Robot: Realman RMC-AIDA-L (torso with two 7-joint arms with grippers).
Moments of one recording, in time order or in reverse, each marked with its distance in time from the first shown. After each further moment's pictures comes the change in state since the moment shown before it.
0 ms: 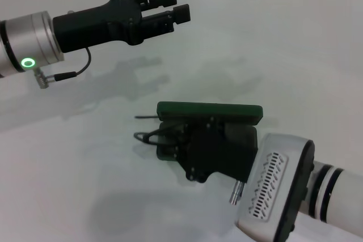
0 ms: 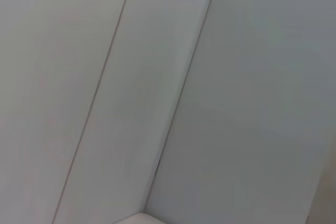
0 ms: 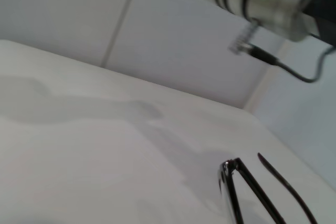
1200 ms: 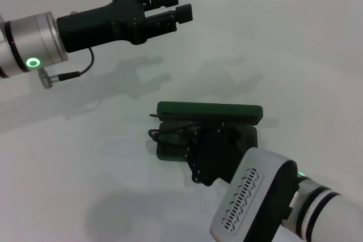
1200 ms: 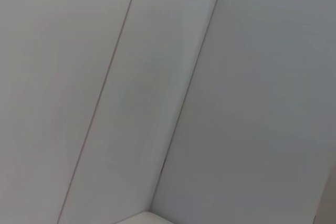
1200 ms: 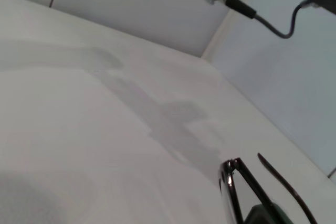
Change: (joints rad) left arm -0.003 -0.009 0.002 -0.002 0.000 -0.026 0.002; right arm -0.016 -0.024 -0.230 -0.124 0.059 0.458 -0.010
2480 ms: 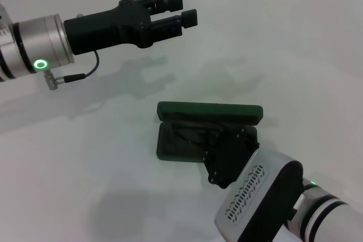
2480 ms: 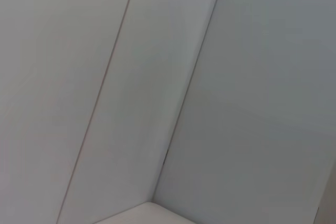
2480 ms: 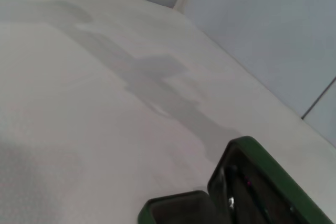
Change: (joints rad) left arm -0.009 -0.012 -0.003 -0.001 0.029 -0.024 0.002; right arm -0.010 0.001 -0.056 -0.002 0.065 0.179 0.015
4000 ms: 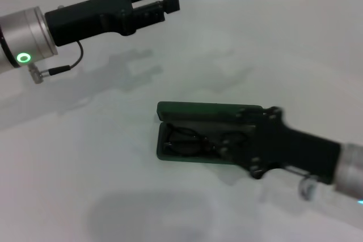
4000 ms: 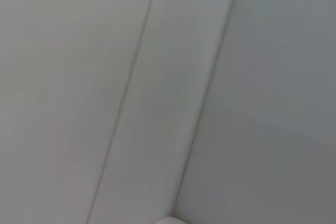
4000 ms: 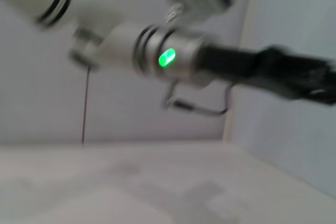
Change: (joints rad) left arm 0.025 0.011 -0.045 0.029 -0.013 0.000 -0.001; right arm -0.063 -0.095 0.508 0.203 0.147 -1.118 0.068
